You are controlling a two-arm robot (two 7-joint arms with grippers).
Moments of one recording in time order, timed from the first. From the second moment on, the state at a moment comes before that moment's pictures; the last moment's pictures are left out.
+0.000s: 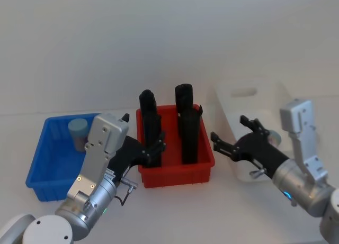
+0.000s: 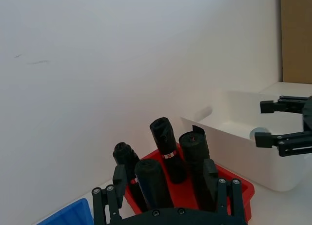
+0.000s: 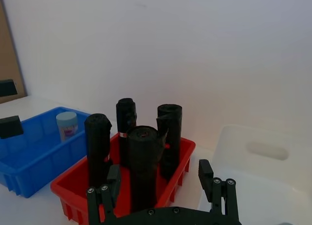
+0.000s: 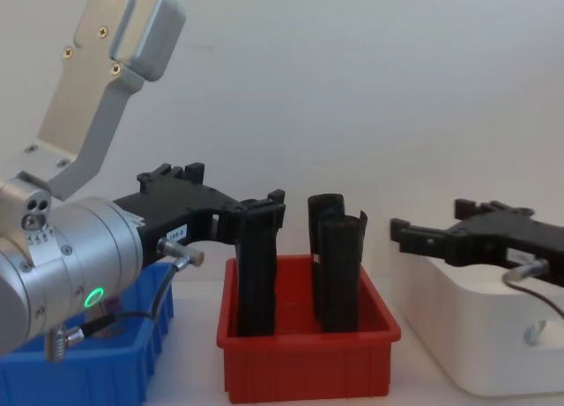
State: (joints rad) left arm -0.24 0.38 0.45 -1.63 -0.20 0.01 -0.01; right arm 0.26 0.23 -0.26 -1.43 0.20 -0.01 0.33
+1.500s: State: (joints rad) left arm -0.24 0.38 0.45 -1.63 -0.20 0.01 -0.01; right arm 0.75 0.01 -0.32 -0.61 0.10 -0.22 0.48
